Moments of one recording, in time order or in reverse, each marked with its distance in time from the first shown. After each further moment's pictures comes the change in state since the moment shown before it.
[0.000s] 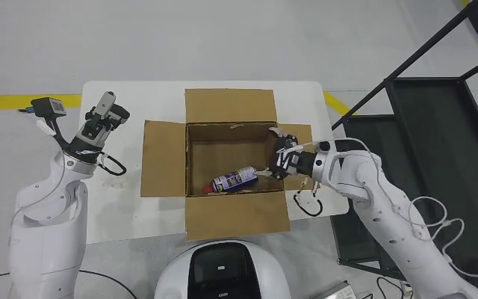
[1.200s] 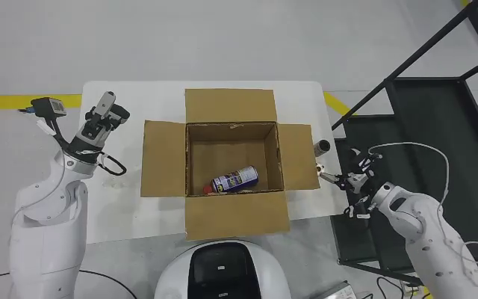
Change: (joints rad) left arm 0.000 0.000 0.000 0.000 0.000 0.000 0.000; right arm -0.386 0.010 0.390 0.270 0.165 0.072 -0.191
